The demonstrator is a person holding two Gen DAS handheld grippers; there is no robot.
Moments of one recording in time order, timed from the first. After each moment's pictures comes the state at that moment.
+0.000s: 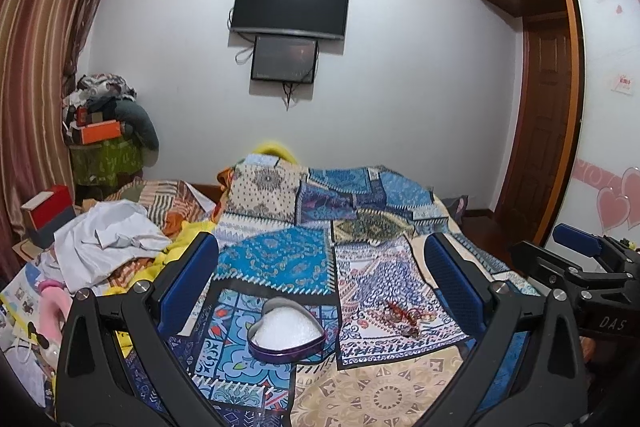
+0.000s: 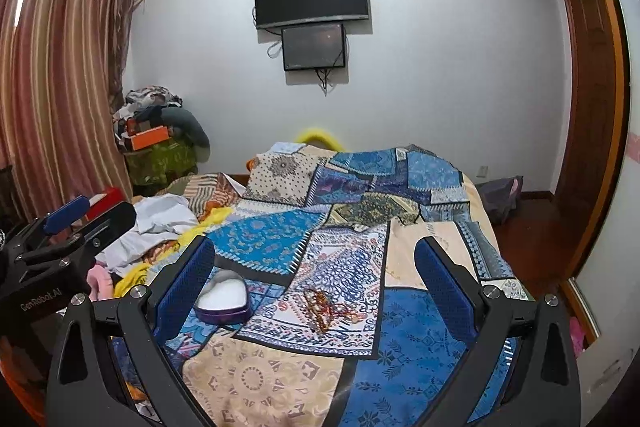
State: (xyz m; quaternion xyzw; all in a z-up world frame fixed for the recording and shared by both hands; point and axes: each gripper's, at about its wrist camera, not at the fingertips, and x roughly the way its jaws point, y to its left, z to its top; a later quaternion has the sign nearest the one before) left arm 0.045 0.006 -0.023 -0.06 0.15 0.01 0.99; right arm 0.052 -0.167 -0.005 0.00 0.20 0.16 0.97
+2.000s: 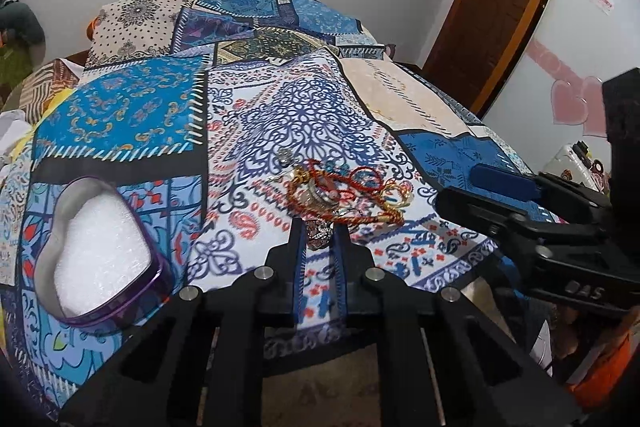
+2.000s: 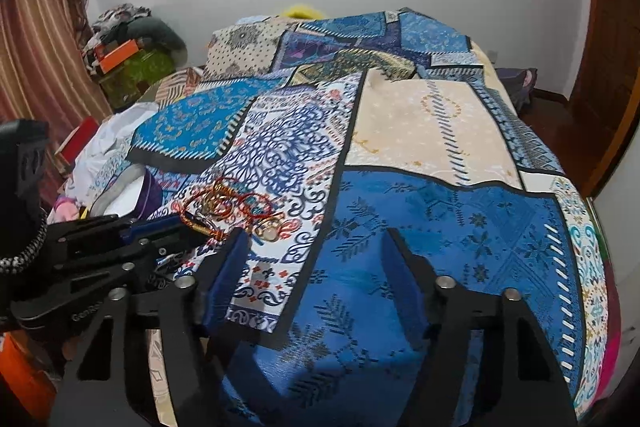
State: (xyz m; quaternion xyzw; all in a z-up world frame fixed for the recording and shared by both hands) left arm 0.186 -0.071 -0.181 -0.05 0.41 -0.17 0.89; right arm 0.157 -0.209 -0.127 0.00 0.41 0.17 0.90
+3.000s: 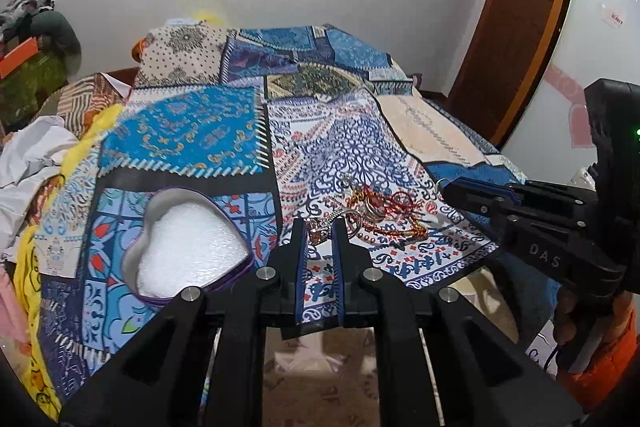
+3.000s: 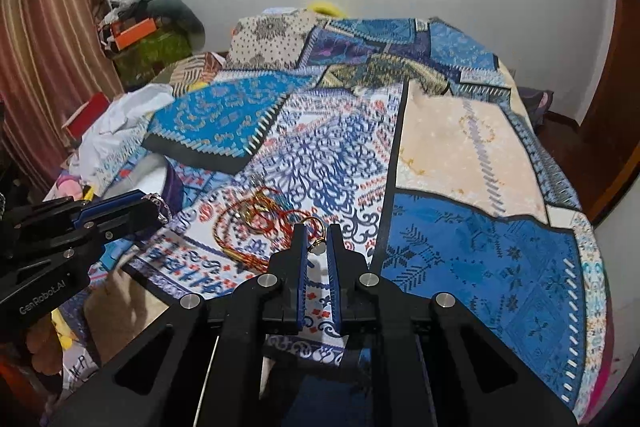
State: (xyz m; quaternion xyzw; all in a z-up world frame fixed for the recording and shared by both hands) left arm 0.152 -0.030 -0.146 -0.05 0.37 -0.12 0.92; right arm 0.159 -0.172 -0.117 -0.04 0.40 0.19 0.90
